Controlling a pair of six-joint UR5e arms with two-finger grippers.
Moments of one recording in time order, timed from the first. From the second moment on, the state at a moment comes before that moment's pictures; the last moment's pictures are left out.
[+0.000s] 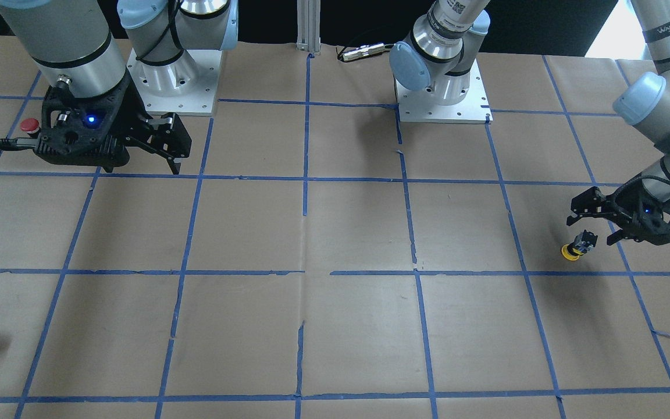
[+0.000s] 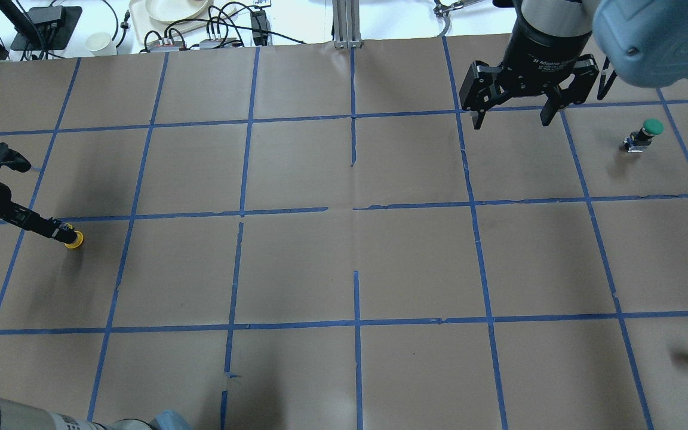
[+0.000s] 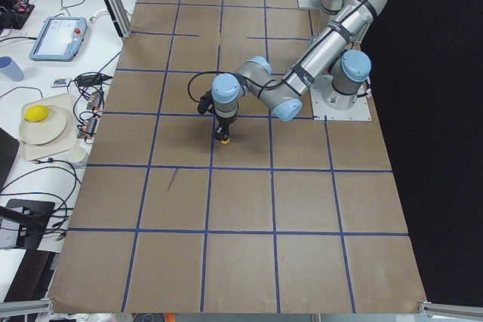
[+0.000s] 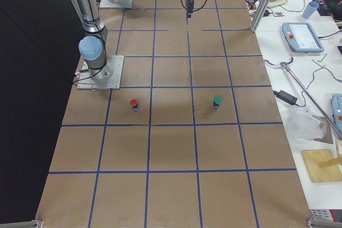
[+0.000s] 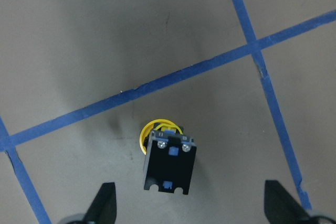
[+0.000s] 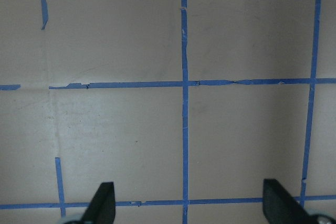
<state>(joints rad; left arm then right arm) -0.86 -1.86 -1.90 -1.04 1.46 1.17 1.61 -1.49 1.50 -1.58 -1.58 0.05</state>
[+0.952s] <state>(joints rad) -0.90 -1.93 -1.88 -1.00 1.51 1.29 1.61 -1.48 1.50 -1.59 -1.58 0.05</state>
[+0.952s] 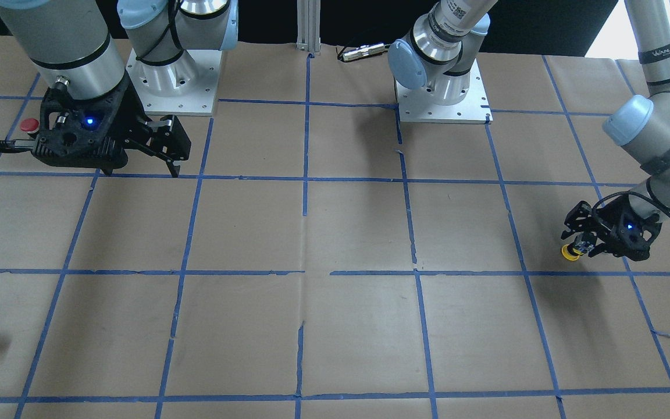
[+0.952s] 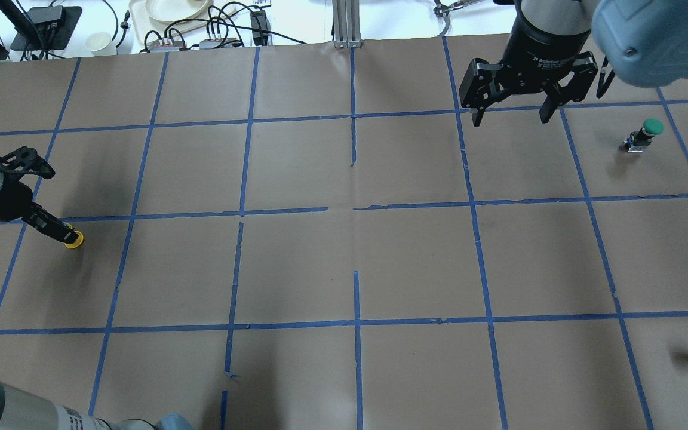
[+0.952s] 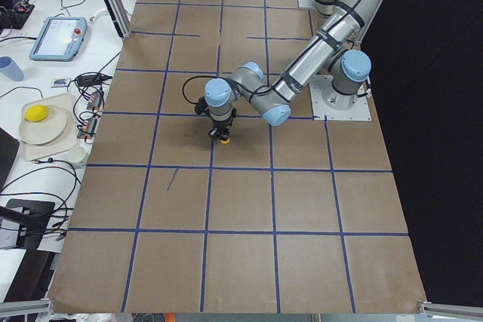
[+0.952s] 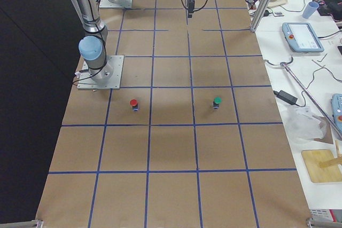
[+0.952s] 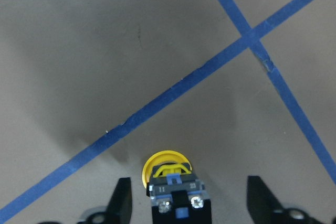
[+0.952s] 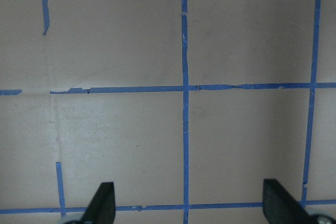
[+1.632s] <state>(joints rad) -1.00 -1.86 -1.83 -1.11 1.44 1.26 1.61 -1.48 1.50 -1.59 -1.58 0.05</state>
